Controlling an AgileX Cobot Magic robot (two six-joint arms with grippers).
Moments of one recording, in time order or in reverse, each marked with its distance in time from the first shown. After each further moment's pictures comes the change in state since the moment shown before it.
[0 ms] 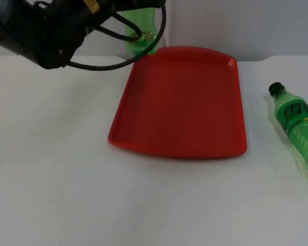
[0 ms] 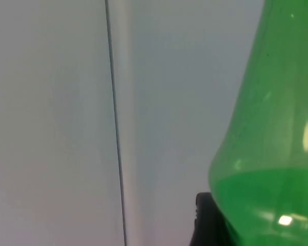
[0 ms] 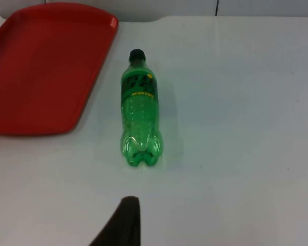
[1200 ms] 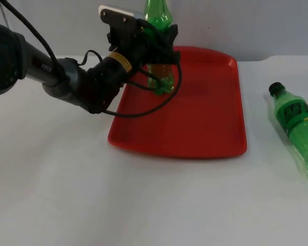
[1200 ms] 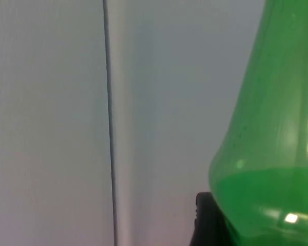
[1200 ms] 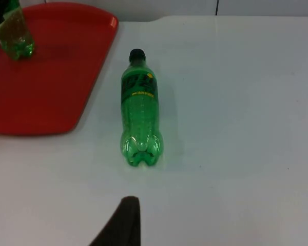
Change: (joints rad) right arm 0.000 0.000 0.000 0.000 0.000 0.000; left arm 0.000 0.515 -0.500 0.030 -0.016 -0.056
